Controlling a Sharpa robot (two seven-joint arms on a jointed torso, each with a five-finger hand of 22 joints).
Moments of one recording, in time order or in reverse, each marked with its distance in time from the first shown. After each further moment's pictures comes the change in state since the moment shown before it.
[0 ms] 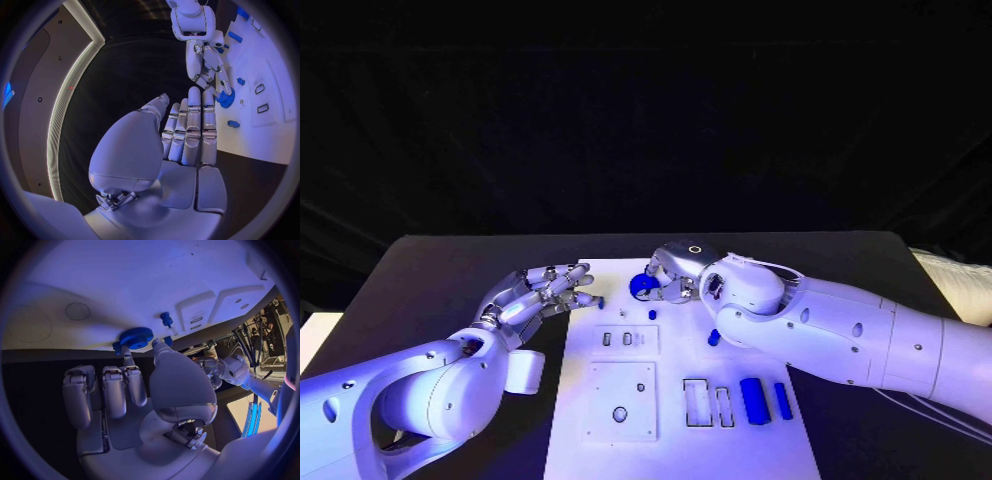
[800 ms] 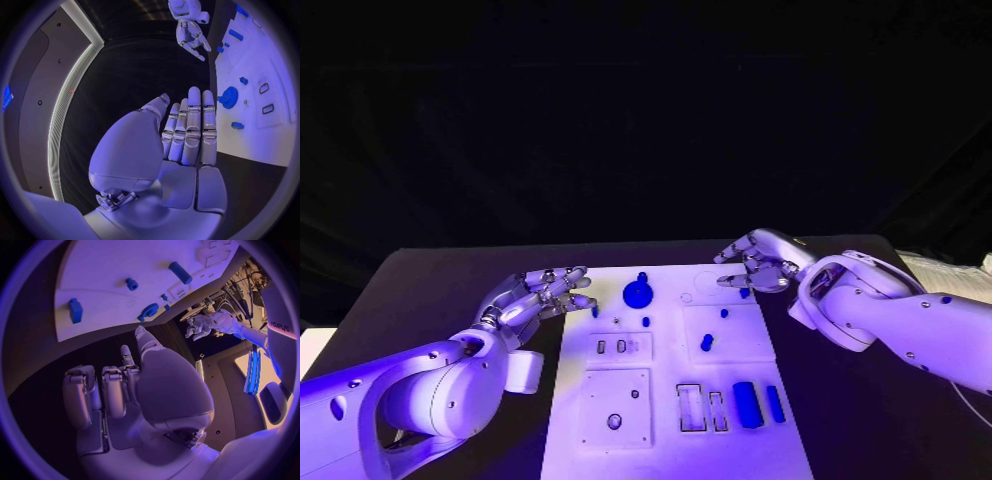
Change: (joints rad) left arm 0.000 0.008 0.000 -0.035 0.000 0.002 -0.002; left_hand 0.000 0.000 0.009 -0.006 0.000 0.000 0.000 0.000 0.000 0.000 0.000 0.000 0.000 0.000 0.000 -0.005 0.004 0.000 0.000 0.000 0.000 -0.001; right arm 0.002 -0.362 0.021 0.120 0.494 -0.134 0.330; right_hand 0.270 -0.030 0.013 -0.161 0.019 0.000 0.007 0.000 -0.001 -0.004 0.004 -0.030 0.000 0.000 0.000 0.000 0.000 0.000 0.000 0.000 0.000 0.001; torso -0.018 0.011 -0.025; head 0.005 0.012
